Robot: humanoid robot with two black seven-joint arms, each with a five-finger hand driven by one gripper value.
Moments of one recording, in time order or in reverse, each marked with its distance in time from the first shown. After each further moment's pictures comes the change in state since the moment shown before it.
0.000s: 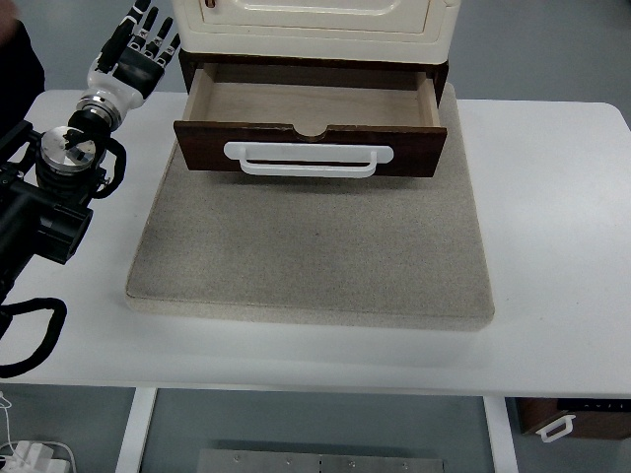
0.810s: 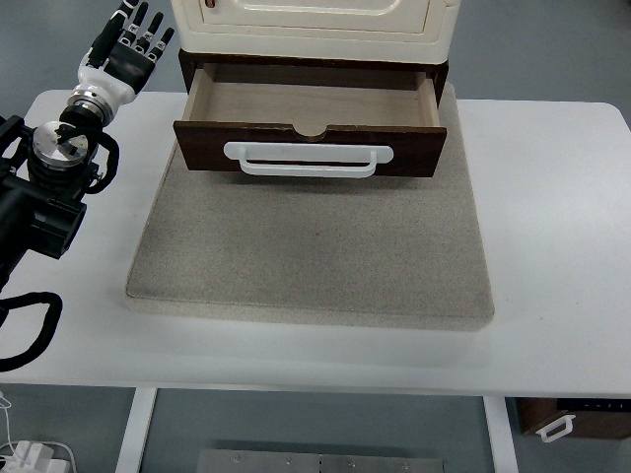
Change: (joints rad) left arm -0.019 0.012 -0.004 0.034 0.001 -0.002 0.000; right arm 0.000 0.000 0.000 0.000 0.000 0.000 0.000
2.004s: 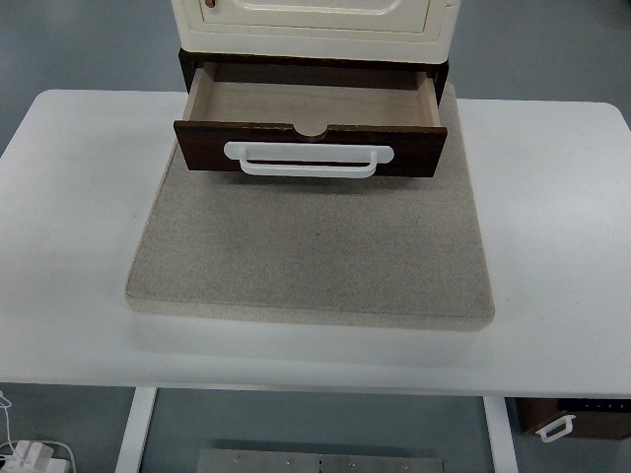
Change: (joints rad) left arm -0.109 0.394 0.010 -0.433 0.190 -0.039 -0.048; right arm 0.000 0.000 0.000 0.000 0.000 0.000 0.000
